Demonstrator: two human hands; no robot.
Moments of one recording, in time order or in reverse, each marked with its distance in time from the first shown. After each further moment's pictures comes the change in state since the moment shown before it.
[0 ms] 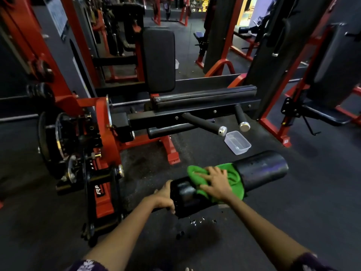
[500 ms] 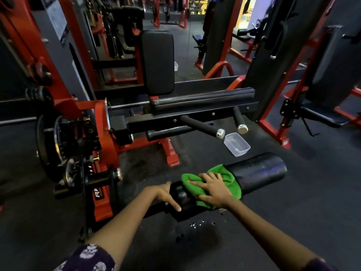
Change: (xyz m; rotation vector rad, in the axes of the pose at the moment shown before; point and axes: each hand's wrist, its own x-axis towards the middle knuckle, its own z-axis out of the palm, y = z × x) left_hand 0.007 0.016 -0.028 0.028 -0.116 -0.012; right_hand -0.012 -0.003 -0.007 -0.069 -0.124 -0.175
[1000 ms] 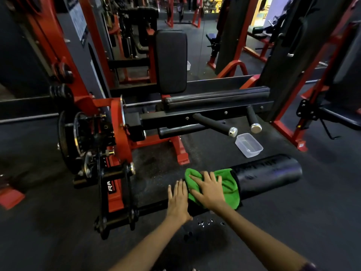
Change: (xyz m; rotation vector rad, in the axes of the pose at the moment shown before) left_hand -0.025 0.010 0.086 0.505 0.559 0.000; right_hand 0.019 -0.059 0.010 0.036 0.123 0.189
